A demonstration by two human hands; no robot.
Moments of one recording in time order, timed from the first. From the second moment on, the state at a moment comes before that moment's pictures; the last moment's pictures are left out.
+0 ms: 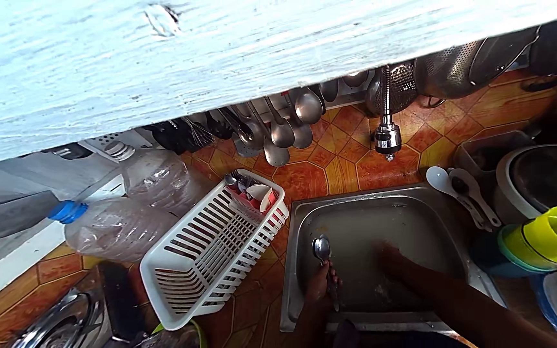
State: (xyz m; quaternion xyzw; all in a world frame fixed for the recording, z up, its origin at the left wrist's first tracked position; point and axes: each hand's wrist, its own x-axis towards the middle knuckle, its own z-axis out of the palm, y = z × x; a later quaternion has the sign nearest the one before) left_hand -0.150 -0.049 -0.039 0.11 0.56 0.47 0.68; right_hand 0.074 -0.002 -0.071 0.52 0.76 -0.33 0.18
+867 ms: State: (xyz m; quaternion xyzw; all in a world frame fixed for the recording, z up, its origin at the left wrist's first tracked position) left_hand -0.153 -0.052 -0.038 0.14 0.53 0.49 0.68; right_hand -0.053 0.050 -0.077 0.40 0.87 -0.29 0.09
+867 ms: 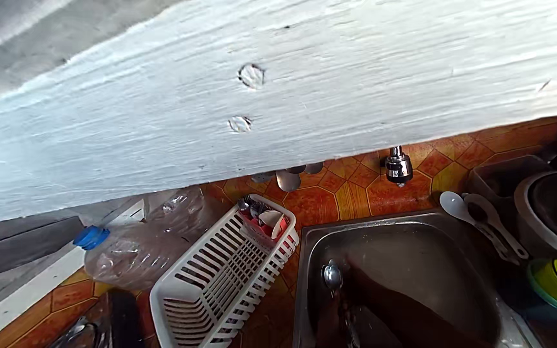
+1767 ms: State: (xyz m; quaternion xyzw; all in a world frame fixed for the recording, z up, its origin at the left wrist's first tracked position) left_hand -0.143 -0.056 -0.040 0.22 0.55 0.44 0.67; right_hand 0.128 -0.048 -0.050 0.55 0.73 -0.37 0.17
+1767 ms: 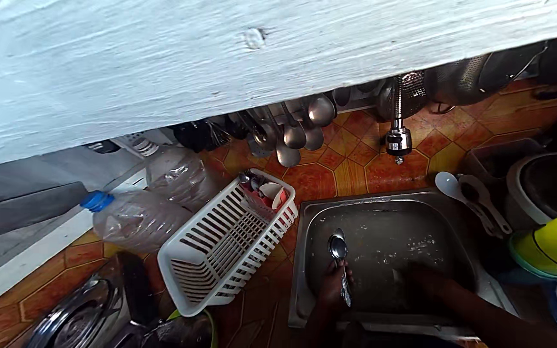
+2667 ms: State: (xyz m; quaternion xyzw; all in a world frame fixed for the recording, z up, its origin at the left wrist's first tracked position) left_hand -0.150 -0.045 -0.046 0.16 0.58 0.44 0.66; right_hand 0.093 -0.011 -0.060 0.45 0.68 -0.57 0.10
